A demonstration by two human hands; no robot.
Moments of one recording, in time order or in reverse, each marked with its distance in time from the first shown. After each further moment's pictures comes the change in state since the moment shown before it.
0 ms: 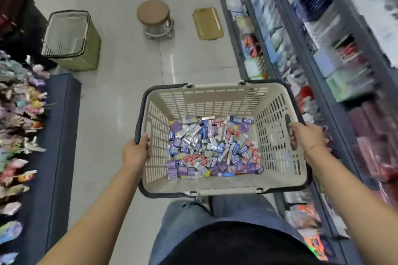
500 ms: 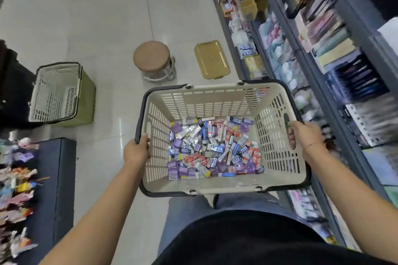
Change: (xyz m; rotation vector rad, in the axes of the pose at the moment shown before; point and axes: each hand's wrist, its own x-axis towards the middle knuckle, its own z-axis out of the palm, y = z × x) left_hand 0.327 0.283 0.101 0.061 0.000 0.010; right_hand 0.245 -0.273 0.209 0.070 -0.011 0.050
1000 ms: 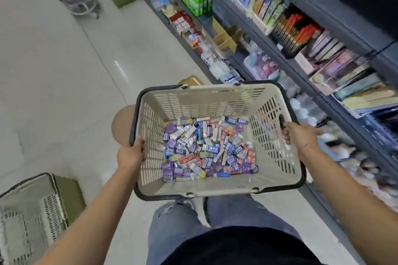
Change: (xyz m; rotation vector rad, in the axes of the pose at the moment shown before) left_hand 0.350 0.309 0.092 0.208 -0.228 0.184; right_hand 0.168 -0.200 0.207 0.209 0.285 0.152
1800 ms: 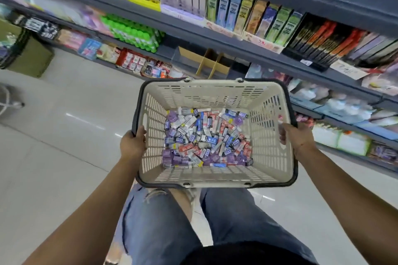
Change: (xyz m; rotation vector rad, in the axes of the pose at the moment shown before) left_hand 0.408 0.294 0.172 0.468 -0.402 0.295; right_hand 0.168 -0.102 0.243 0.288 0.372 0.347
